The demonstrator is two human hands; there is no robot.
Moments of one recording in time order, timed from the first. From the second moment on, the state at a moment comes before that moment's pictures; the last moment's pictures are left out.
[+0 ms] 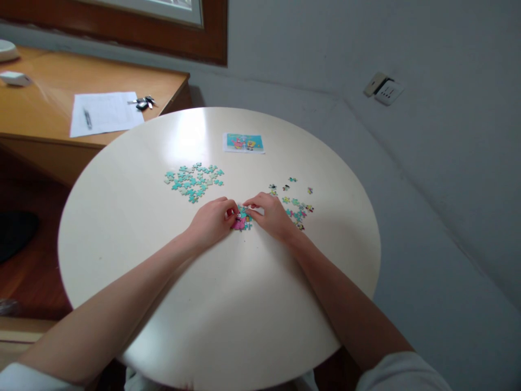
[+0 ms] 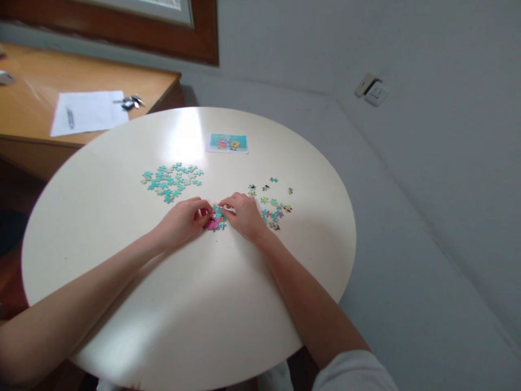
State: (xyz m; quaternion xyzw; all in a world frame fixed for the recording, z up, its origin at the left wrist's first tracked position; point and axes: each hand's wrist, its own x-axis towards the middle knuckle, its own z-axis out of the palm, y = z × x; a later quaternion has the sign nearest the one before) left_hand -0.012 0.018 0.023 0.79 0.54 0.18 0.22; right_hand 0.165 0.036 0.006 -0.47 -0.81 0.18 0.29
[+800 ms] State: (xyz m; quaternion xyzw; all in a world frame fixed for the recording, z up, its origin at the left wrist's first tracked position) left_hand -0.013 0.018 0.024 0.79 0.54 0.17 0.21; right_hand 0.165 0.036 0.006 -0.49 -0.81 0.18 0.28
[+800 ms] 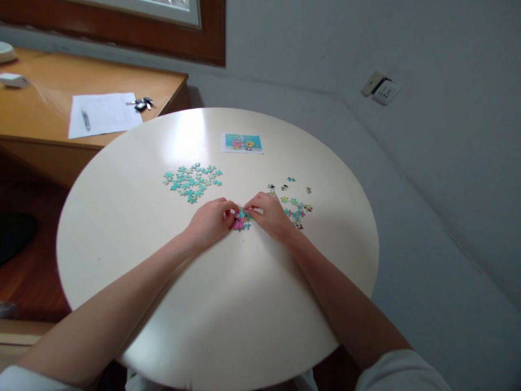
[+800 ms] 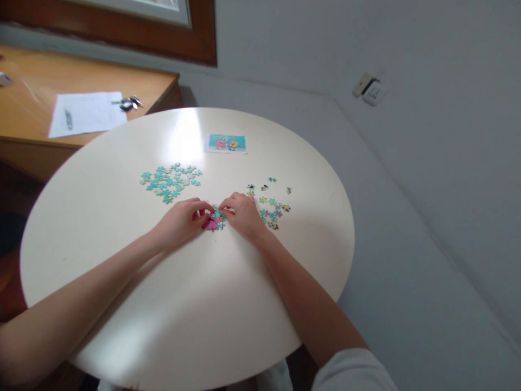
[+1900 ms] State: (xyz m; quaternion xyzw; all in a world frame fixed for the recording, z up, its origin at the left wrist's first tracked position) left_hand -0.013 0.016 0.029 0.82 0.52 0.14 0.18; right_hand 0.167 0.032 0.016 -0.47 -0.83 0.12 0.27
